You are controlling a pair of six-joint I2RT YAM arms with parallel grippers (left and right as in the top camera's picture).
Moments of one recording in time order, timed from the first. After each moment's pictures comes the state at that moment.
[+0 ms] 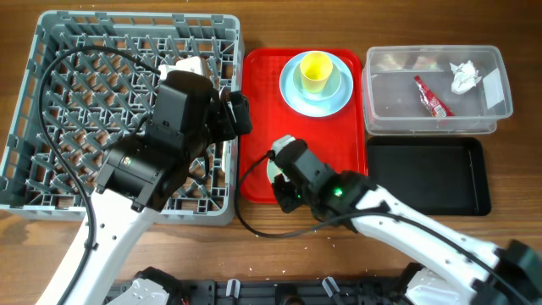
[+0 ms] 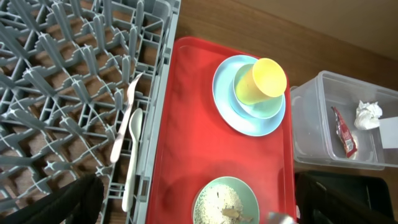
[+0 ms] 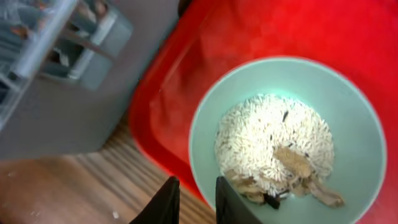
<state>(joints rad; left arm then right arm) -0.46 1.21 1.28 -0.83 -0.10 -0.60 0.85 1.42 0.86 -0.46 0.00 0.32</state>
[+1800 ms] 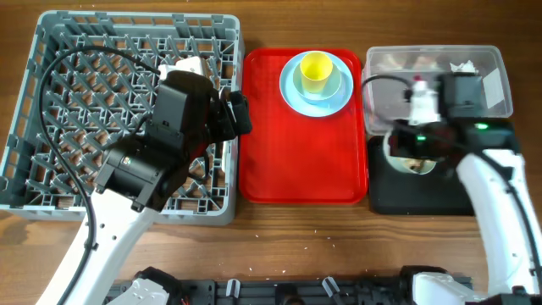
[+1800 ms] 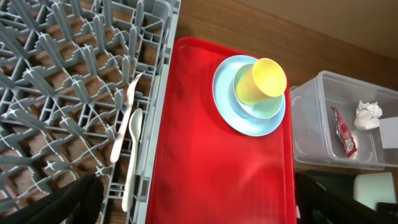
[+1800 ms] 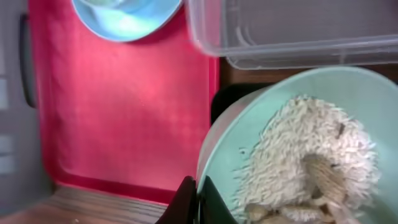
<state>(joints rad) -0.46 1.21 1.28 -0.83 -0.10 -0.60 -0.08 1.33 1.11 -1.00 -0.32 0.04</state>
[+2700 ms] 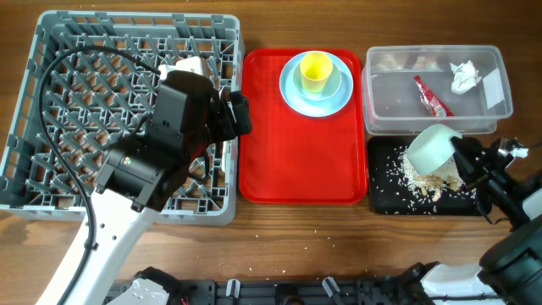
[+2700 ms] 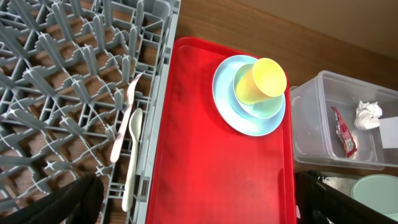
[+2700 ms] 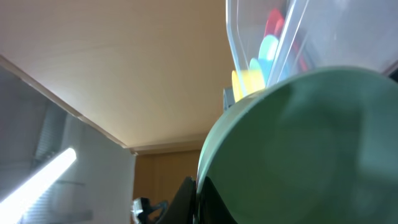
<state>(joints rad) -0.46 1.21 1.28 -0.83 -0.10 -0.60 -0.90 1.64 0.76 -0.61 -1.56 0.25</state>
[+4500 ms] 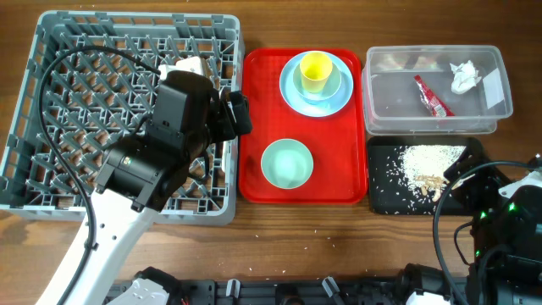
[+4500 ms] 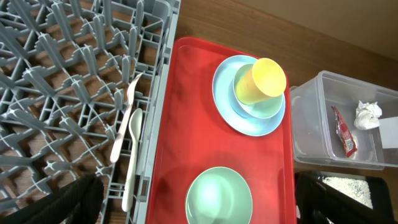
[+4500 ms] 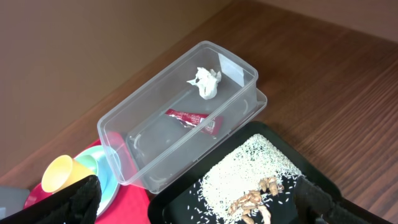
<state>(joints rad) -0.46 1.21 1.28 -0.83 -0.10 -0.61 -0.22 0.54 0.93 -0.89 0.17 0.47</state>
